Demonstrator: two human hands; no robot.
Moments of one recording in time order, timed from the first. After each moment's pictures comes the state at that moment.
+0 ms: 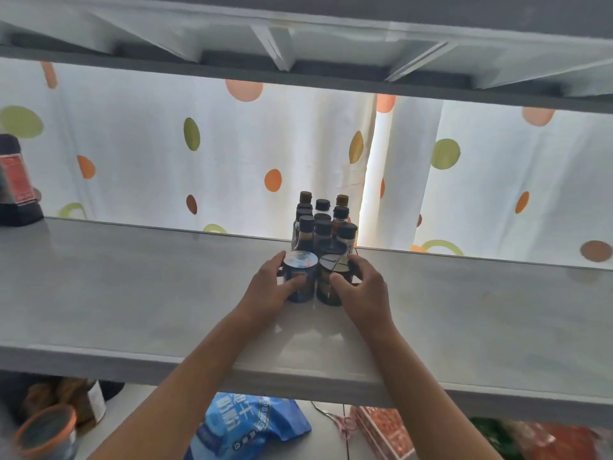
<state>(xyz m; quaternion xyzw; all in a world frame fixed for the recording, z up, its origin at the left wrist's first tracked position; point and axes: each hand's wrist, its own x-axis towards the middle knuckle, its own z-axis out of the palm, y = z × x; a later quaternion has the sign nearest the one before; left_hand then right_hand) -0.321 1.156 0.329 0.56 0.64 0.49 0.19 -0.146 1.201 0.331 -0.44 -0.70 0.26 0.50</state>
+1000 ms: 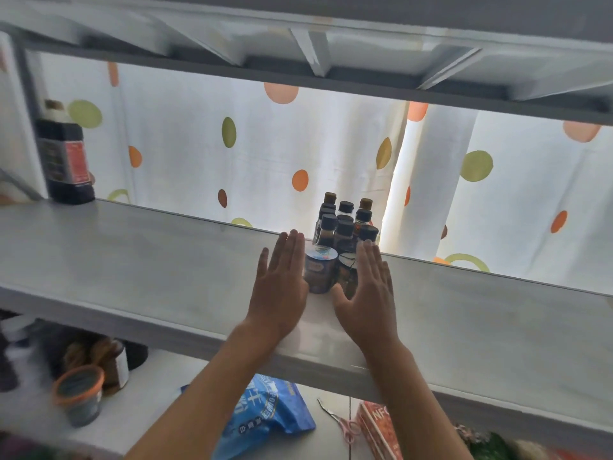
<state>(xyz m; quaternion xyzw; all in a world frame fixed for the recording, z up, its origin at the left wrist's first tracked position) -0.304 1.121 0.322 0.61 0.70 0.32 -0.19 -0.151 1.172 0.326 -0.41 -0.80 0.05 0.43</state>
